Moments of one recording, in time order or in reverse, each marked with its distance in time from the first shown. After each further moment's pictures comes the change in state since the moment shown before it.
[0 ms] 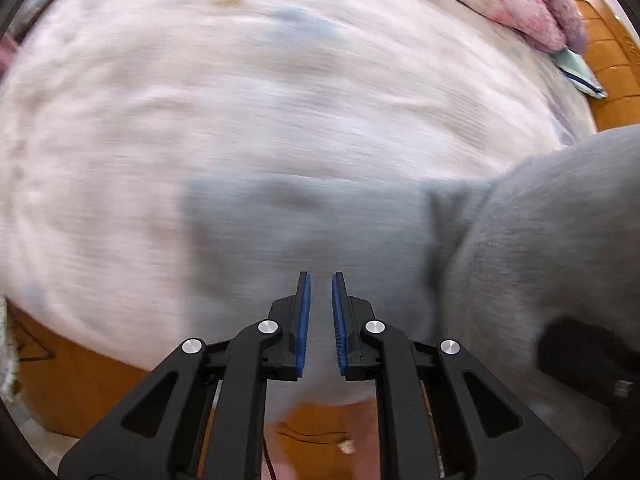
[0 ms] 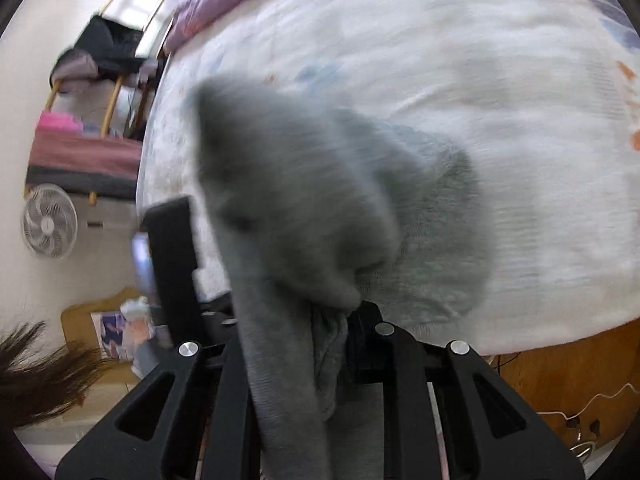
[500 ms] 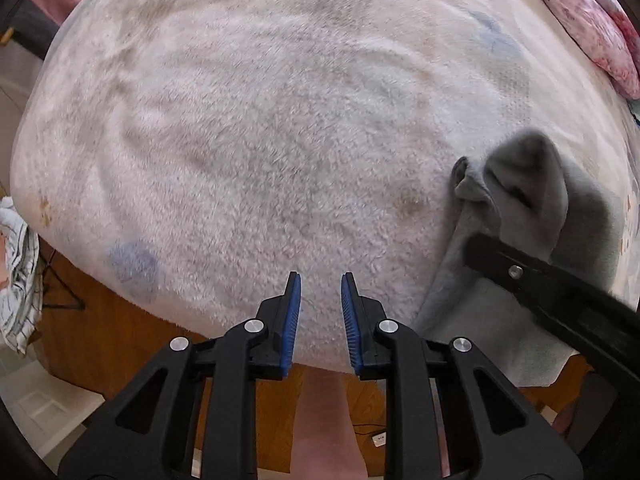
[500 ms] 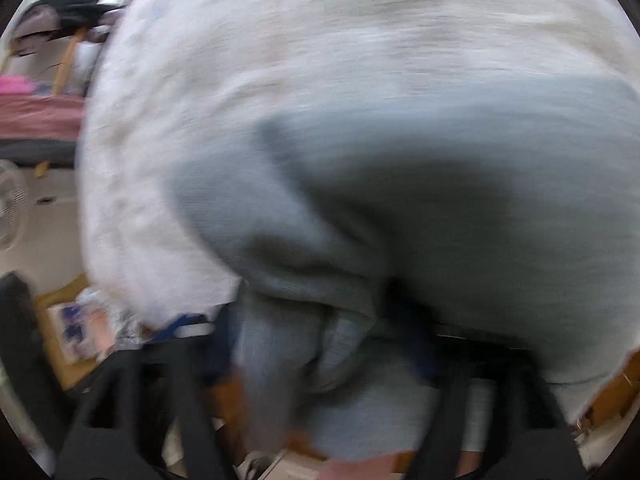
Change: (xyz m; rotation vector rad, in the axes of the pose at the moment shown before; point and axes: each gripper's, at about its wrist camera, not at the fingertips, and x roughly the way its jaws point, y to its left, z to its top) left arm 0.013 0.138 -0.017 -0.177 0.079 0.150; right arm 0.174 0.061 0.006 0.004 0.143 -0.044
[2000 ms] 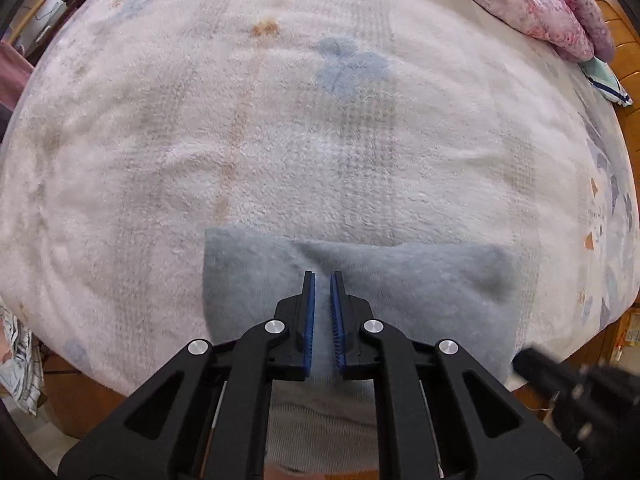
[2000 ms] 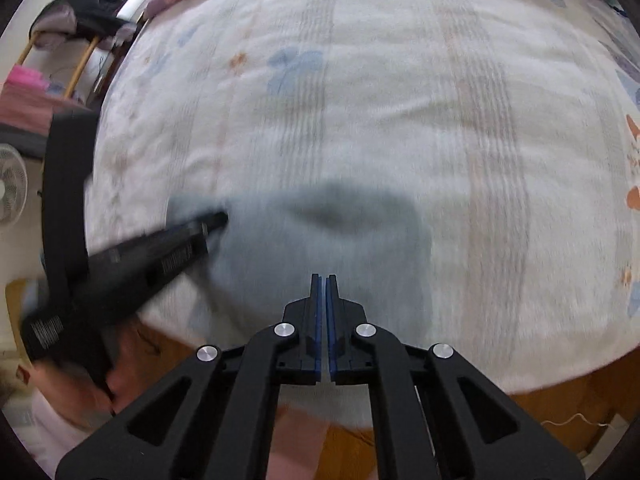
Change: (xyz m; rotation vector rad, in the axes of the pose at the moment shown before) left arm -0.001 -0.174 0.062 0.186 -0.106 -0.035; right arm -0.144 -0.103 -0.013 -0.115 -0.119 -0.162
